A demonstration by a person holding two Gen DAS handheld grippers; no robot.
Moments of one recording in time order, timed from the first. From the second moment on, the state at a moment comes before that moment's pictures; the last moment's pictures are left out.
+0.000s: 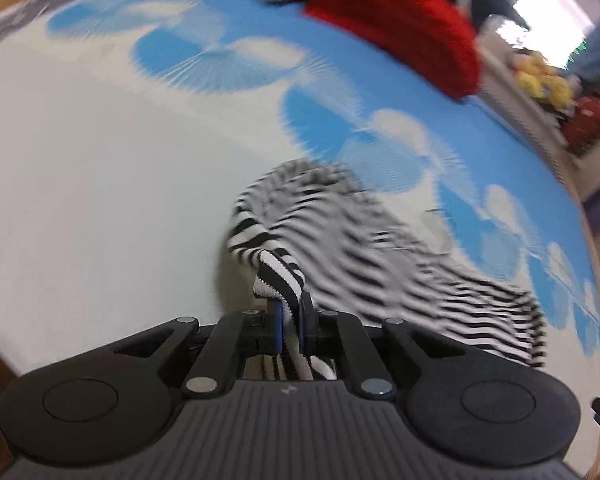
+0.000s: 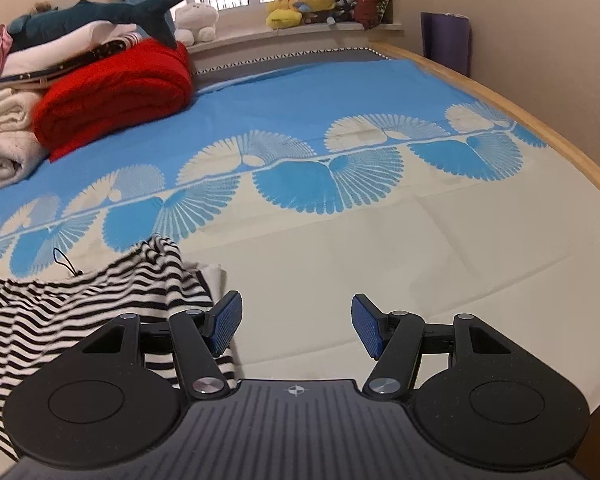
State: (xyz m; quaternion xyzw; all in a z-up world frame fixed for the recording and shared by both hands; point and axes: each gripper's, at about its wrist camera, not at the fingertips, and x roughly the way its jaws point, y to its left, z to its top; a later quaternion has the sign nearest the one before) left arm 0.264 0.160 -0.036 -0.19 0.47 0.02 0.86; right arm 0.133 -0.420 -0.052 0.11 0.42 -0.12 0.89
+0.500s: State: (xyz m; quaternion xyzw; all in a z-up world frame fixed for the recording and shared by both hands) left arm 0.210 -0.157 -0.039 -0.03 0.47 -0.33 0.82; right arm 0.120 -0.445 -0.055 0.12 0.42 -0.15 0.89
